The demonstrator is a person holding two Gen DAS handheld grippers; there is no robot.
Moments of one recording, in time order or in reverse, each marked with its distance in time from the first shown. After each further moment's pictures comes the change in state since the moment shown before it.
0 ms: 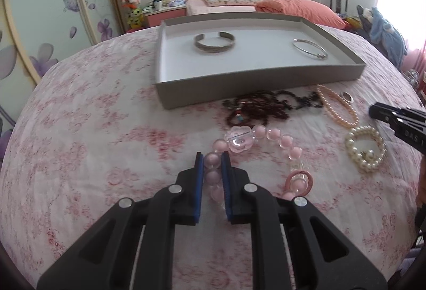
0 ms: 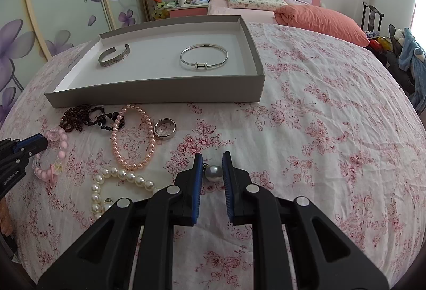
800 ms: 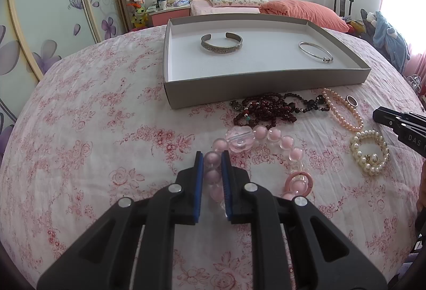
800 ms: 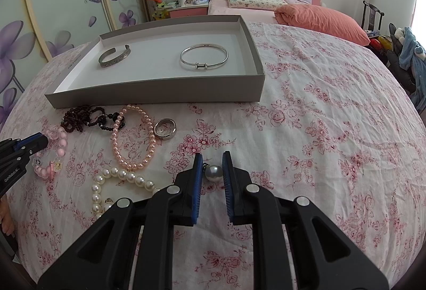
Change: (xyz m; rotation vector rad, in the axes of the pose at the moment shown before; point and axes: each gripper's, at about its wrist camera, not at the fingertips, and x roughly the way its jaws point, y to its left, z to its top) left arm -0.001 0.002 -0.001 -0.012 -0.004 0.004; right arm 0.001 -0.001 0.000 0.007 0.001 0.008
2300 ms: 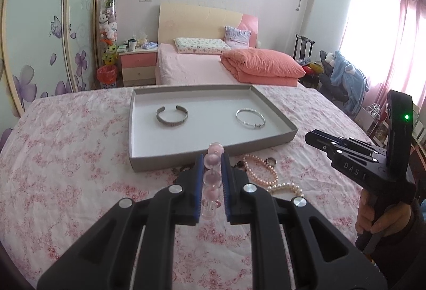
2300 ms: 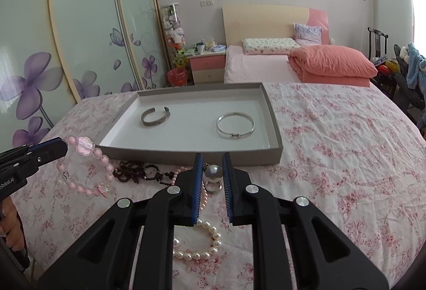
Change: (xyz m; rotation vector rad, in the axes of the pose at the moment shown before) left arm -0.095 -0.022 0.035 -0.014 -0.260 -0.231; right arm -0.068 0.023 0.027 0.005 -0.274 0.113
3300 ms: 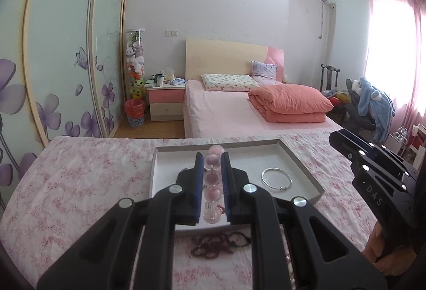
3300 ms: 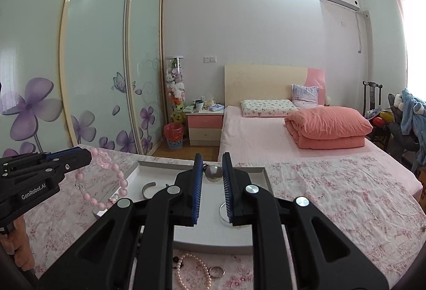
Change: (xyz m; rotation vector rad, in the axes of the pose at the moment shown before) left arm 0.019 -0.008 0.070 -0.011 -0.186 0.176; right arm 0.000 0.022 0.061 -0.081 -0.317 -0.042
